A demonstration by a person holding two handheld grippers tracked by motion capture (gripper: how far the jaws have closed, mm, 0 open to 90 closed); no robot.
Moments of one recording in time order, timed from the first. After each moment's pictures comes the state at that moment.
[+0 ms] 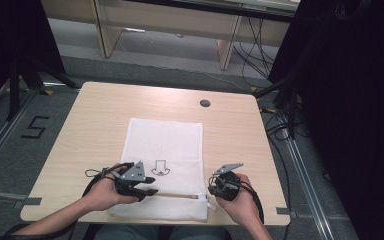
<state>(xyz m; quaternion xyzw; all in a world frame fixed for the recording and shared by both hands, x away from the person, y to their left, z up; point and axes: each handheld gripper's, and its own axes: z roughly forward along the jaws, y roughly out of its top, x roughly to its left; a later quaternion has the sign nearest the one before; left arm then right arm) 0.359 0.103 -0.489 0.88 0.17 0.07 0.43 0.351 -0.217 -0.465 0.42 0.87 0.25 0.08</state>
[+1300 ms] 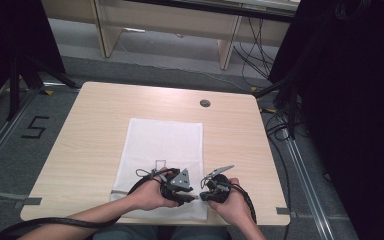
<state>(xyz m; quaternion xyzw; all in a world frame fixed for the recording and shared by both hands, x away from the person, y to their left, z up) 0.365 -0.010 -0.499 0.91 0.10 0.04 0.40 0.352 -0.199 -0.485 0.43 0.87 0.24 0.02</state>
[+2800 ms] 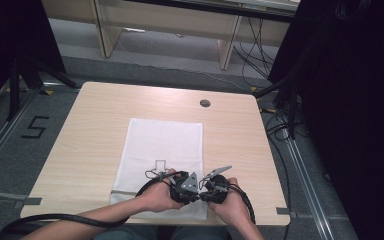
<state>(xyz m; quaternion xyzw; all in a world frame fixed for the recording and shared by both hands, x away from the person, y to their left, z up) 0.361 -0.030 -0.497 0.92 0.08 0.05 0.37 0.350 -0.195 -0.485 0.43 0.88 0.23 0.03</state>
